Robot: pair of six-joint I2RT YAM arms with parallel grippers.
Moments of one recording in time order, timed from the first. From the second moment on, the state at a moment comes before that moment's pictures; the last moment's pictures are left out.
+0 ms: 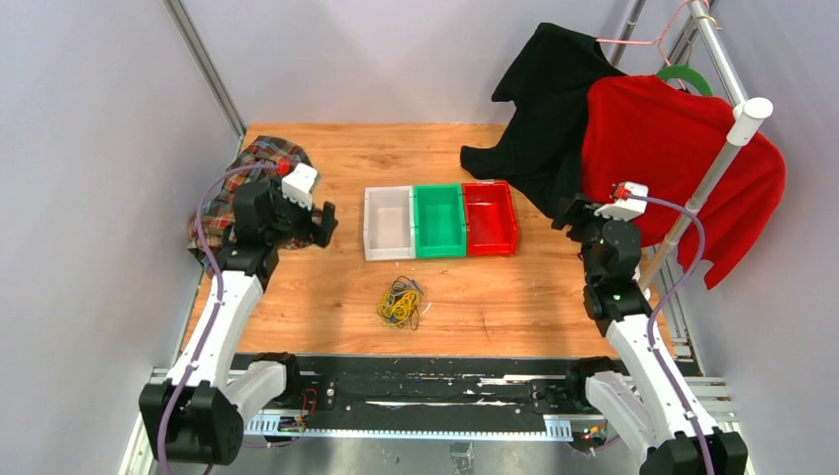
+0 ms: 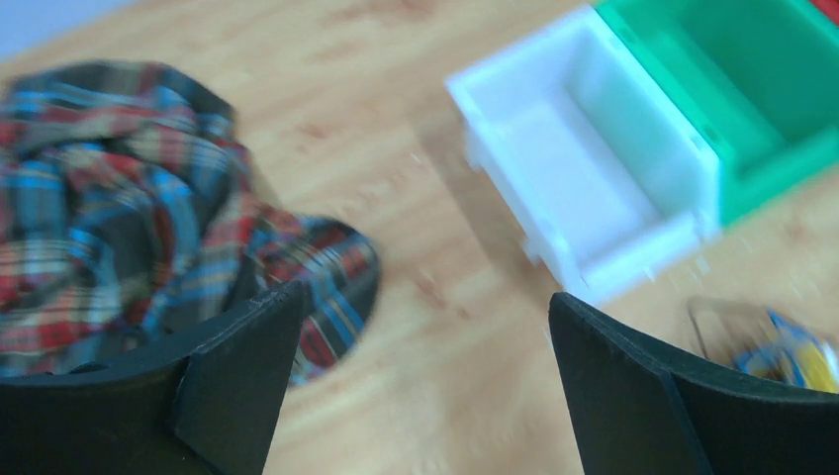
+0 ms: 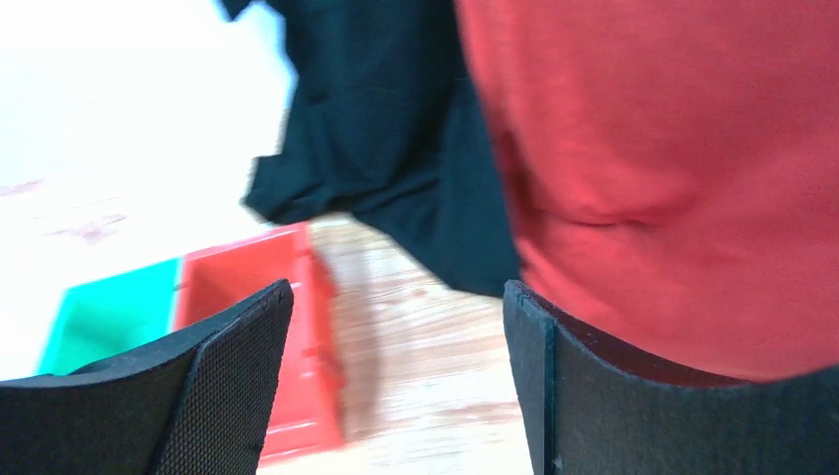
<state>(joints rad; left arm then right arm) -0.03 1.02 0.78 -0.14 0.30 0.24 0.13 0.78 0.50 0.20 0.30 0.17</state>
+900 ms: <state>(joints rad) -0.41 1.17 0.79 -0.68 0.54 0.53 0.90 1.09 0.65 -0.07 0.22 0.28</state>
